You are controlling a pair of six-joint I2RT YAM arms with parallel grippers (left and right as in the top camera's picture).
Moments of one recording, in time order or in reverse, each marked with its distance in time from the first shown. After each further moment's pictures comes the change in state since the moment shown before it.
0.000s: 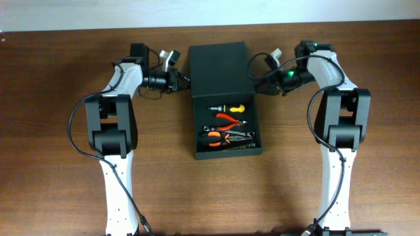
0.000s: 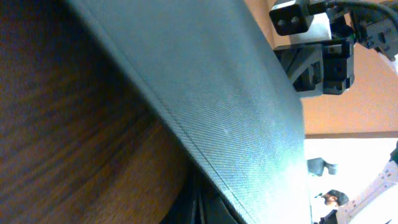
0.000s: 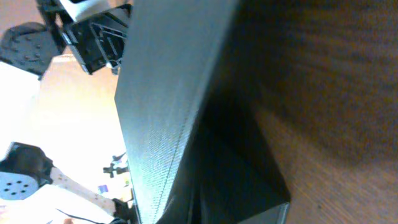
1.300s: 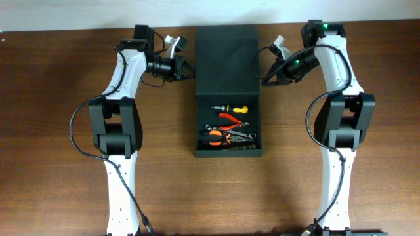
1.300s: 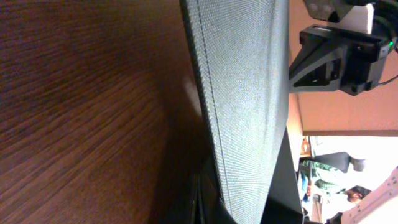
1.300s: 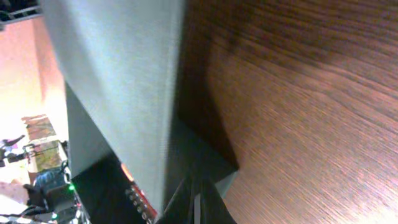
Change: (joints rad) left arm -0.049 -0.001 0.234 -0.212 -0.109 0.004; right arm -0.001 0.003 0.278 -0.227 0.318 -0.179
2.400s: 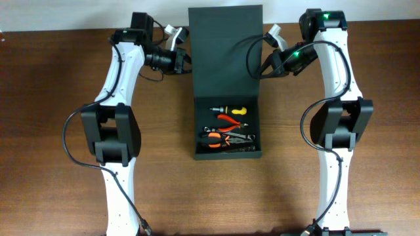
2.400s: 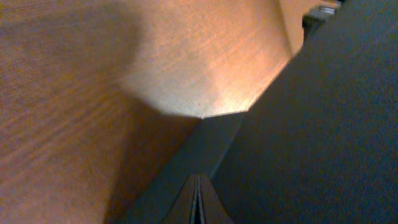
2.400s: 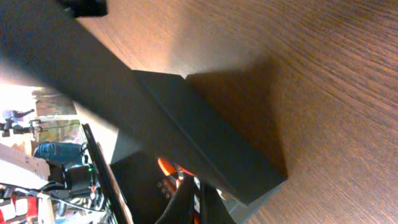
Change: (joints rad) left arm -0.032 -0.159 0.000 -0.121 -0.073 0.036; right arm 0.038 -0.005 0.196 -0.180 -0.063 -0.106
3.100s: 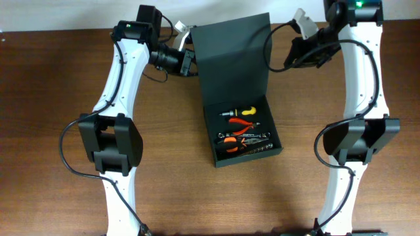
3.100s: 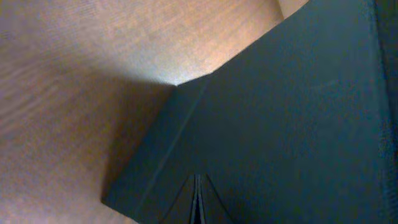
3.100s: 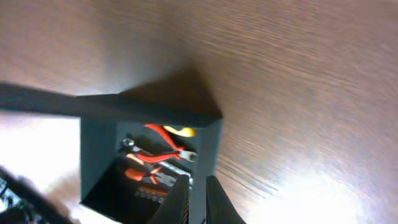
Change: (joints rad) left arm -0.053 -0.113 0.004 -0.150 -0.042 0.079; right arm -0.037 -0.243 0.001 0.002 0.430 0.248
